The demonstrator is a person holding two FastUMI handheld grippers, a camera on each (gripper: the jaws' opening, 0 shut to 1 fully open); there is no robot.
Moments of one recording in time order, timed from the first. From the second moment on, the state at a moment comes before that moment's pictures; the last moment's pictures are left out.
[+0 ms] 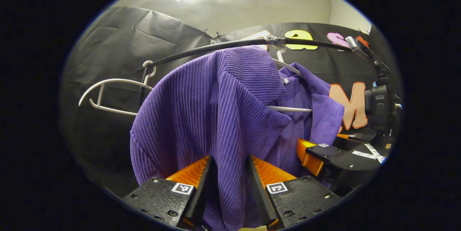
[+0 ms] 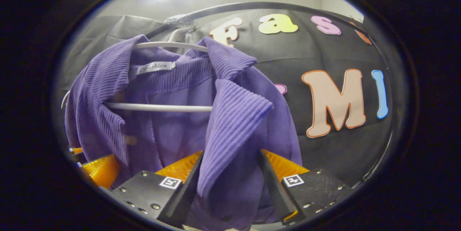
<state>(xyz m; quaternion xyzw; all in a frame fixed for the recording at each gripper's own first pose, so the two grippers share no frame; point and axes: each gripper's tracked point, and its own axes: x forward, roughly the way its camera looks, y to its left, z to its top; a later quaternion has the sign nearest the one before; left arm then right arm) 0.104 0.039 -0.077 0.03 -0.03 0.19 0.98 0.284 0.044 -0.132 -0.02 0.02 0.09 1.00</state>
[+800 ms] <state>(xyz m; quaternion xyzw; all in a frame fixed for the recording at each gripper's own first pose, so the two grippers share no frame) 0.086 0.007 -0.071 0.01 0.02 0.15 0.99 0.282 0.002 -0.105 0.00 0.02 0.10 1.00</state>
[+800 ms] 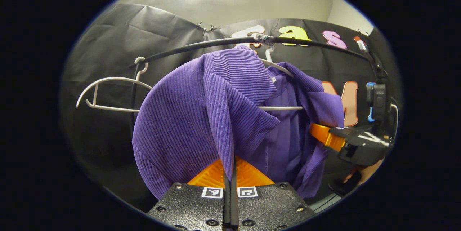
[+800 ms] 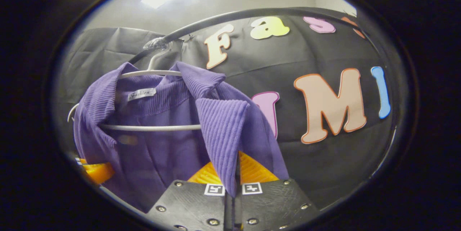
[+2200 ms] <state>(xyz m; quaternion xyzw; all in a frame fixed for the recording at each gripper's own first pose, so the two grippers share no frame) -0.010 0.034 0.003 -0.07 0.03 -0.08 0.99 0.267 -0.051 -0.062 -0.01 -0.01 -0.02 1.00</state>
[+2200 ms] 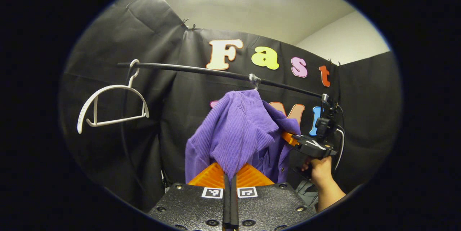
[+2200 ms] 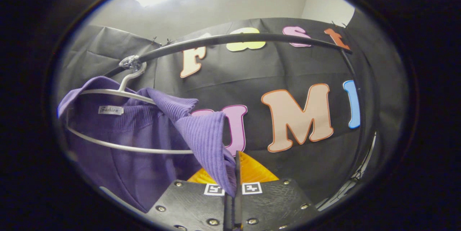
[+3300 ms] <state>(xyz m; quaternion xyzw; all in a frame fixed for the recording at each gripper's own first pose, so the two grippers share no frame) 0.025 0.140 0.064 -0.13 -0.02 -0.04 0.99 0.350 -0.067 -0.054 -0.03 -0.02 -0.09 1.00</state>
